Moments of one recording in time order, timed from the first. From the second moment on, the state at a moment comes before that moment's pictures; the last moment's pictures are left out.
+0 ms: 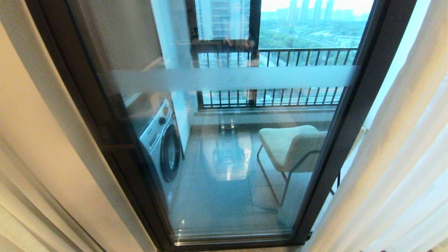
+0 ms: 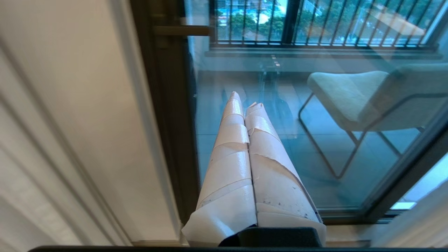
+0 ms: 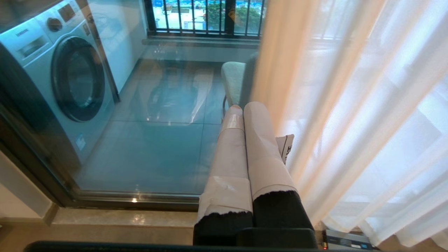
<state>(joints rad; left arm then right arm) 0.00 0.00 0.00 -0.01 0.00 -0.04 0.00 0.00 0.00 0.01 0.04 -0.05</state>
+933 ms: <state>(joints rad) 0.00 0.00 0.00 -0.01 0.00 -0.04 0.00 0.00 0.00 0.01 0.04 -0.05</state>
